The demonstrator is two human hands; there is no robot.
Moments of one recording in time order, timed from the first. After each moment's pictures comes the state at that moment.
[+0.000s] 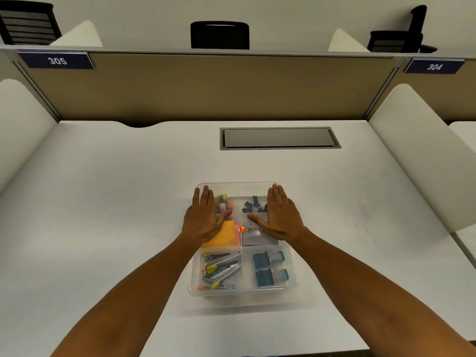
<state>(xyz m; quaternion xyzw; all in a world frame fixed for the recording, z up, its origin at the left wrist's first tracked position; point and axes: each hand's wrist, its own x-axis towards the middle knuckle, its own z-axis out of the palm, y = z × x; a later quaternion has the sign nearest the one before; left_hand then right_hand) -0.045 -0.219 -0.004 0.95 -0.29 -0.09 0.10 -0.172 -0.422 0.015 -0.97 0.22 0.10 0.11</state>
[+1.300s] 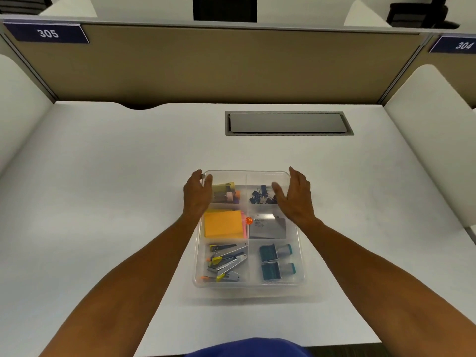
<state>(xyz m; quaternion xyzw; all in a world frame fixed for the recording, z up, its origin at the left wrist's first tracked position) -0.012 -0.224 0.005 0.87 -0.07 -0.12 0.47 -0.156 -0.440 0.000 -0.89 0.34 -0.09 0.30</state>
